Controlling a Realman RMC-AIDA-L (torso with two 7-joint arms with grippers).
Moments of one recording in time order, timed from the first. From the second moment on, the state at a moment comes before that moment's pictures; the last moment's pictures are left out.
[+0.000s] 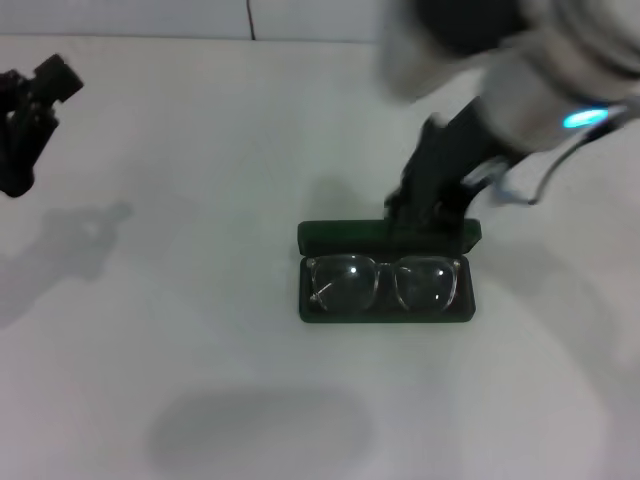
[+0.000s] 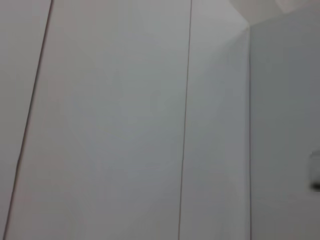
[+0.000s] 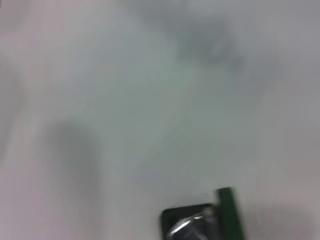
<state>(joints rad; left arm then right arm) -0.26 -2.00 0.78 0.57 1.25 1.80 -1.09 0.86 2.02 -1.61 -1.57 -2.37 -1.65 2.45</state>
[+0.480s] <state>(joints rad) -0.36 -2.02 0.78 0.74 1.57 1.74 -1.34 0.30 2.02 -1.19 -1.85 -2.01 -1.56 2.12</state>
